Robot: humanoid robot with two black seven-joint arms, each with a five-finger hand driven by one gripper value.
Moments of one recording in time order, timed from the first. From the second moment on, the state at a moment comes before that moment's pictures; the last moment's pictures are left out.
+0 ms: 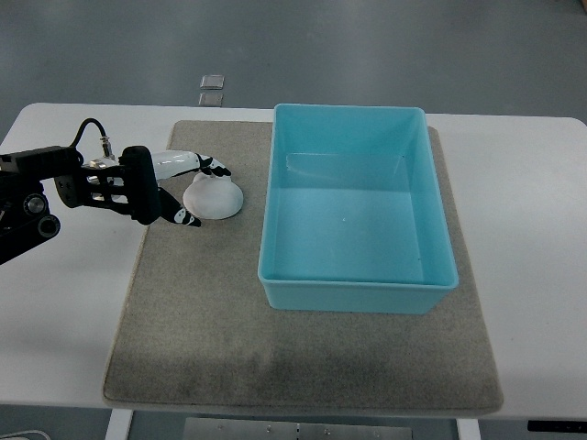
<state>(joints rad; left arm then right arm) -0.86 0.73 -0.37 -1.28 1.42 -0.13 -0.10 0.00 0.00 0.00 0.14 -0.07 -0.05 0.09</state>
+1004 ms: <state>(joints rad) -1.06 0.71 -0.38 -1.29 1.43 -0.10 -0.03 0.00 0.00 0.00 0.14 -0.07 -0.05 0.09</state>
